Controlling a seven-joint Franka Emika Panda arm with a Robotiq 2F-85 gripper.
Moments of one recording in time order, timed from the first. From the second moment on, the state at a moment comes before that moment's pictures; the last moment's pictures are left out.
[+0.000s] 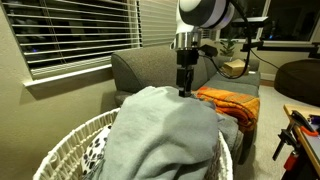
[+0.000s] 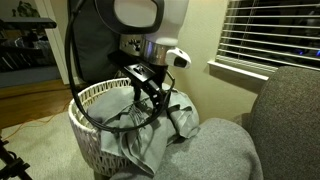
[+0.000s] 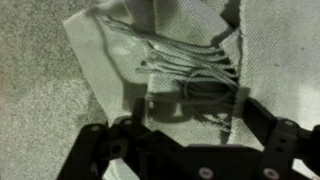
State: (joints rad) arm -0.12 0.31 0.02 -2.23 0.26 2.44 -0.38
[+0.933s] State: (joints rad) arm -0.13 0.38 0.05 -2.22 0.34 2.51 -0.42
